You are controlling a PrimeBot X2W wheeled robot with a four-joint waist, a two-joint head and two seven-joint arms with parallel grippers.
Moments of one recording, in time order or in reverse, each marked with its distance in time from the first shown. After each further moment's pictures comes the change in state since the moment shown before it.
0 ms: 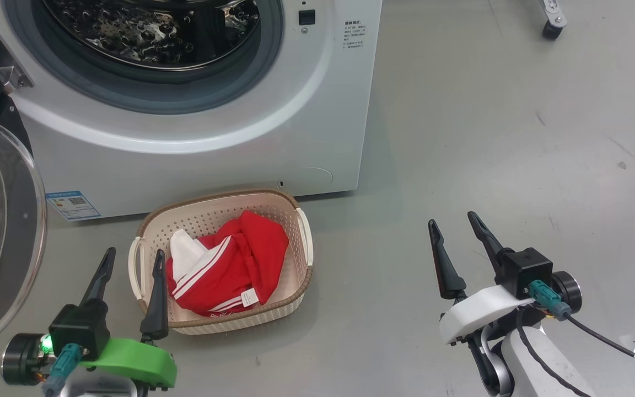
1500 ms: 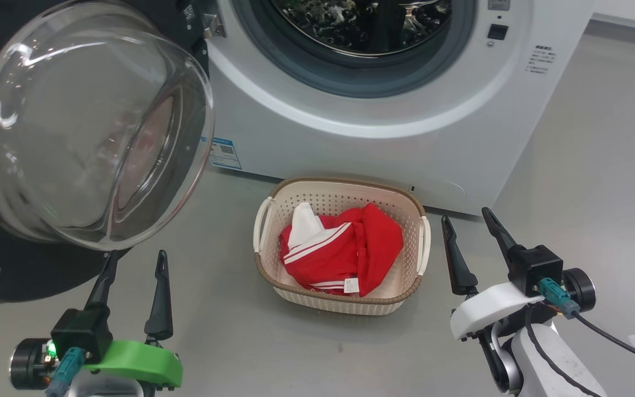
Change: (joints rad) left arm 0.000 -0.029 0.000 0.019 -0.017 0.015 -0.030; right arm 0.000 -0.010 -0.041 0.000 -0.044 -0.002 0.000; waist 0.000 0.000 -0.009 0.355
